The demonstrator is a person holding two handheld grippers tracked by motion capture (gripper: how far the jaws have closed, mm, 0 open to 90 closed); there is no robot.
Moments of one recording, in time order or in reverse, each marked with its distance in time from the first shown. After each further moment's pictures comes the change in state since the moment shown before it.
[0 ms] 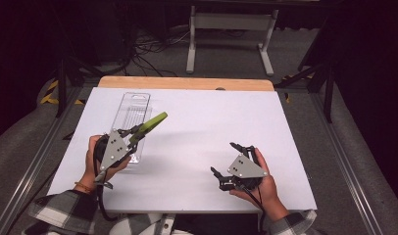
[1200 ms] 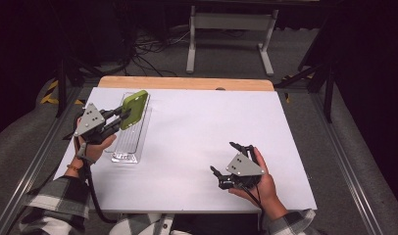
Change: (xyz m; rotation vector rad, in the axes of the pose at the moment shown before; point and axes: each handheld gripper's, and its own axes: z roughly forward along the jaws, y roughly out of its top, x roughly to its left) left arm 0.072 -0.032 0.014 -0.030 -0.036 -0.258; right arm -0.001 -0.002 0.006 0.022 -0.003 0.001
